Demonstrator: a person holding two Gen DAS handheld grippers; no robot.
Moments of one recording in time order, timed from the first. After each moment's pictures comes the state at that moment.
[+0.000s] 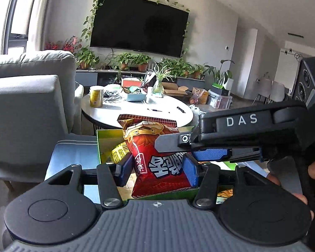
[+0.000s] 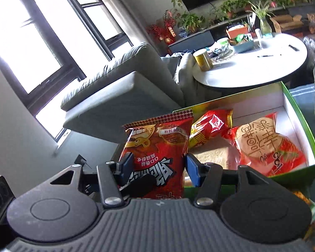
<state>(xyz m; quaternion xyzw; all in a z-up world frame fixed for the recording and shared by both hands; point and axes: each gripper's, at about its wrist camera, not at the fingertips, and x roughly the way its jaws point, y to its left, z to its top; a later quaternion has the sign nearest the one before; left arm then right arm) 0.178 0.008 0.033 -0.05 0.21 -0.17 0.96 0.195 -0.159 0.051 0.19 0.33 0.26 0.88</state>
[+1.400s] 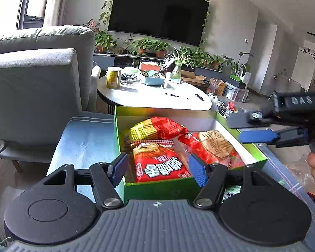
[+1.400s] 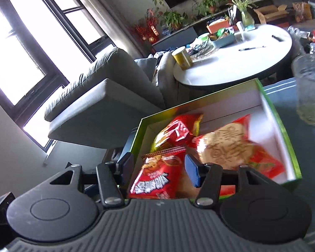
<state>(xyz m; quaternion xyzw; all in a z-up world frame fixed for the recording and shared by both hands) 0.178 0.015 0.008 -0.07 0.26 -0.12 0.96 0.215 -0.208 0.046 0.21 0.35 0.23 0.89</state>
